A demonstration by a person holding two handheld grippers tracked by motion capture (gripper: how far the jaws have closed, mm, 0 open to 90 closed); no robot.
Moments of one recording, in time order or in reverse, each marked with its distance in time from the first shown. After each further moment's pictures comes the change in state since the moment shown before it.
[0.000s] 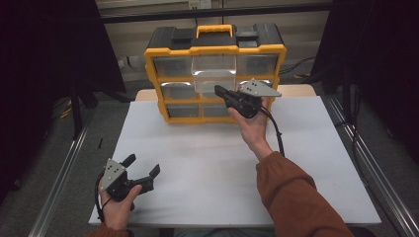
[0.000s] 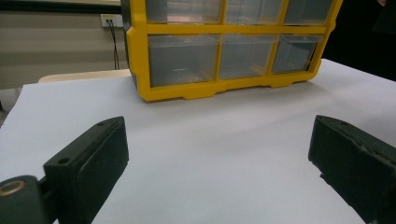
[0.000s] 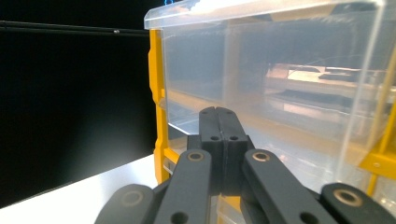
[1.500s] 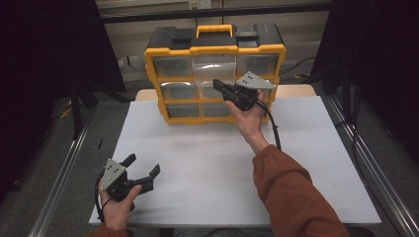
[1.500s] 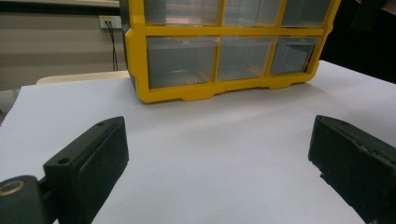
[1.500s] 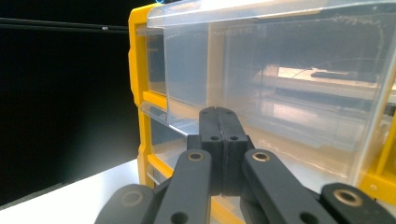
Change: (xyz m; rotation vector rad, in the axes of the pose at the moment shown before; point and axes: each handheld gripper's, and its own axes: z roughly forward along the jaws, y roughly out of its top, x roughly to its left) left arm 0.000 0.000 0.000 -0.006 -0.002 -0.003; right arm -0.012 0.004 0.019 0.014 -0.032 -0.002
